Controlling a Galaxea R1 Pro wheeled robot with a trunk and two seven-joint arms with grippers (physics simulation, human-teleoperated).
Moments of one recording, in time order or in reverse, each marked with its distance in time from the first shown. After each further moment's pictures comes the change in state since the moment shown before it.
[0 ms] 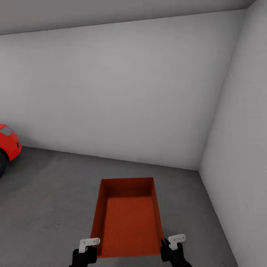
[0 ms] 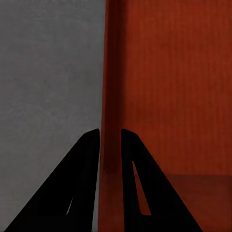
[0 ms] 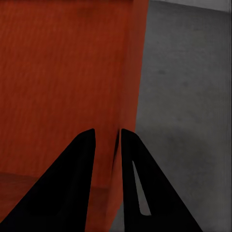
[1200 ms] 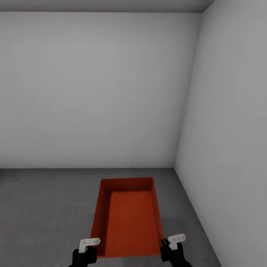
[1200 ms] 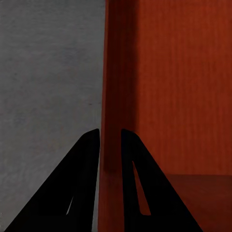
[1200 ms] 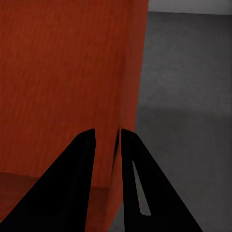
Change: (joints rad) left arm 0.000 -0.001 0.001 0.001 -0.001 -0.001 0.000; right arm 0.000 0.000 -0.001 0.000 0.001 0.000 0.000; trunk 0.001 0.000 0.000
